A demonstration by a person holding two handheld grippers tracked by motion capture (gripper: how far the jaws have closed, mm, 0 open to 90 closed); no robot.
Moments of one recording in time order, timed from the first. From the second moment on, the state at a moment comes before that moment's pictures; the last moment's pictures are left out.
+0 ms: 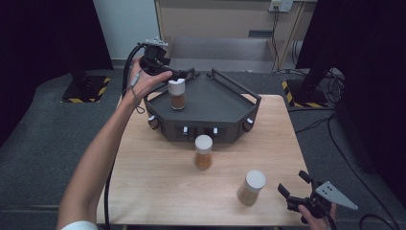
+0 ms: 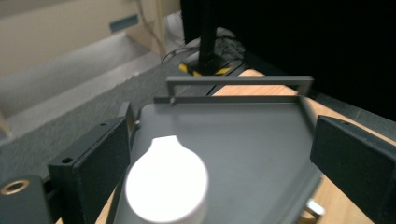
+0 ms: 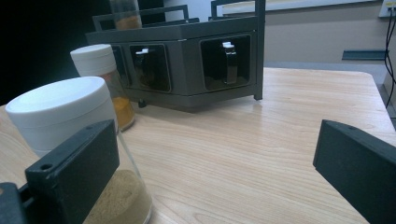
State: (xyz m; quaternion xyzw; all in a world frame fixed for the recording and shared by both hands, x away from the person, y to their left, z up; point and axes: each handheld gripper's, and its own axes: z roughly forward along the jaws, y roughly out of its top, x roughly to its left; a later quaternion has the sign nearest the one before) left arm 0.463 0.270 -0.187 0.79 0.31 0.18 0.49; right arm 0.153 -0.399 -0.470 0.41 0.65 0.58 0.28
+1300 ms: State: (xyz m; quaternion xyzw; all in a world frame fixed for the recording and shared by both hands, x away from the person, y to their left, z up) left arm 0.319 0.305 -0.268 0.78 0.18 0.17 0.57; right arm 0.153 -0.397 -0.469 0.40 0.65 0.58 0.28
